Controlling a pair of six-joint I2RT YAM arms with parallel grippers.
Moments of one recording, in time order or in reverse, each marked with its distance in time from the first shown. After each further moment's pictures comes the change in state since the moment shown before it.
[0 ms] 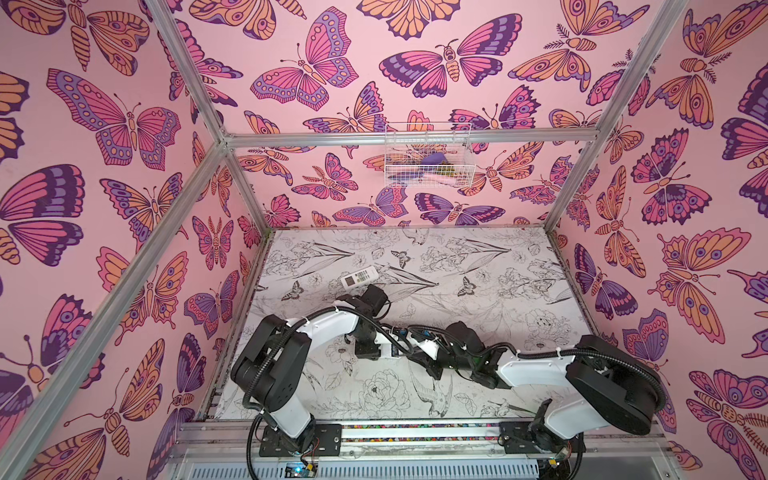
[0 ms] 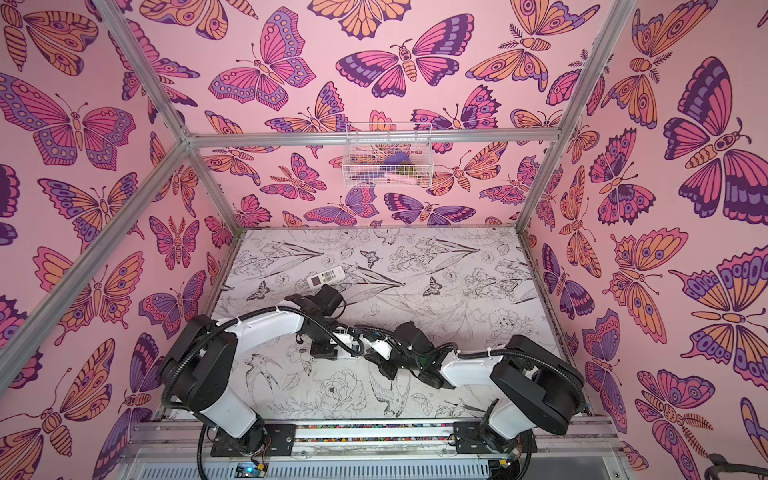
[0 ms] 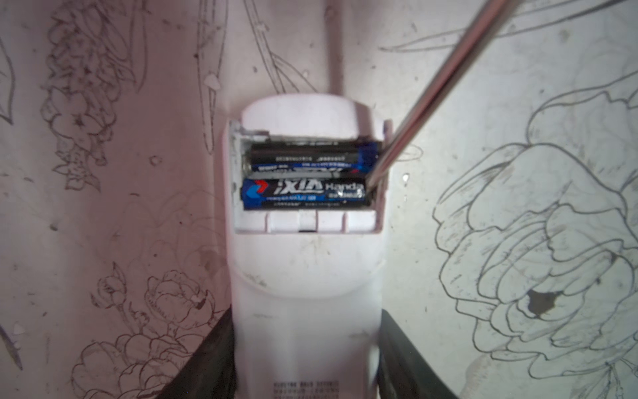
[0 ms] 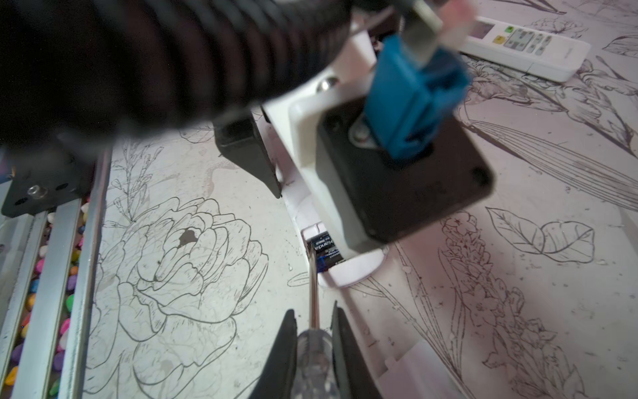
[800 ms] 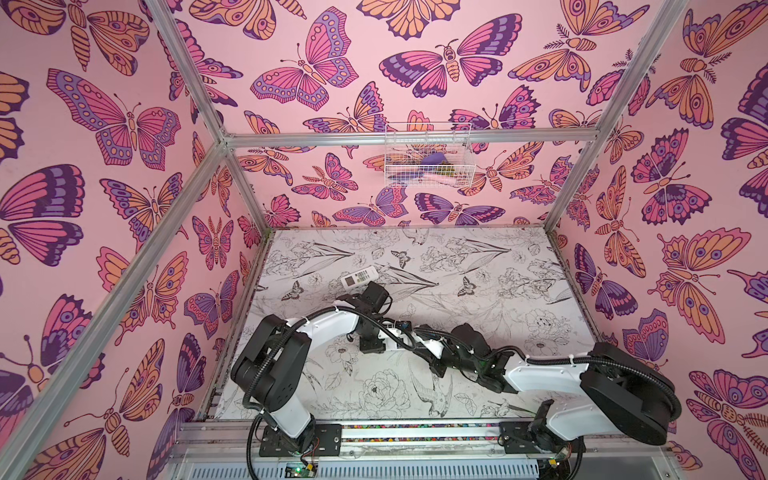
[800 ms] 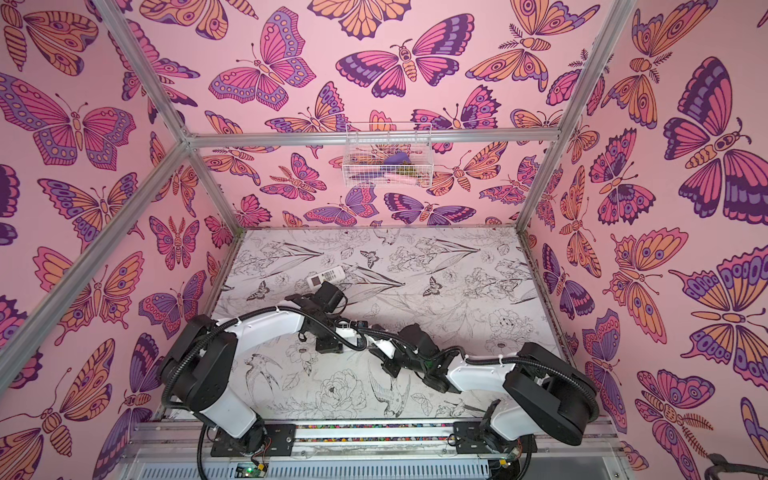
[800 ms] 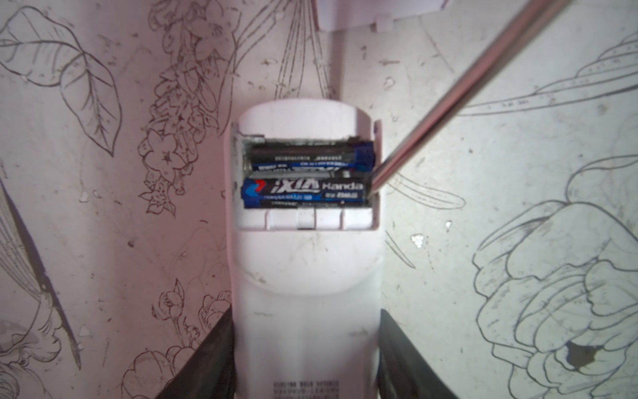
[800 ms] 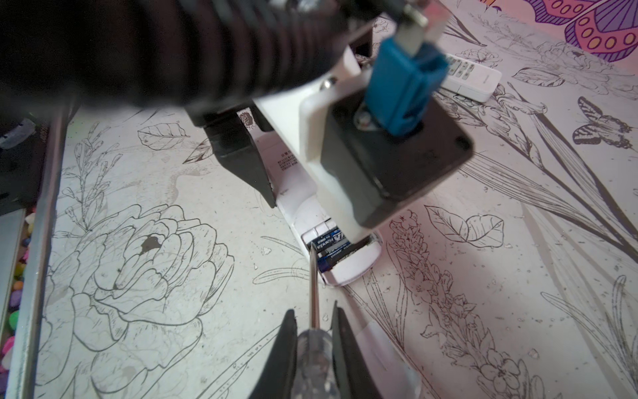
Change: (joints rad) left arm 0.000 0.000 0.002 0.084 0.011 -0.046; right arm 0.005 -0.084 -0.043 0.008 0.118 -0.028
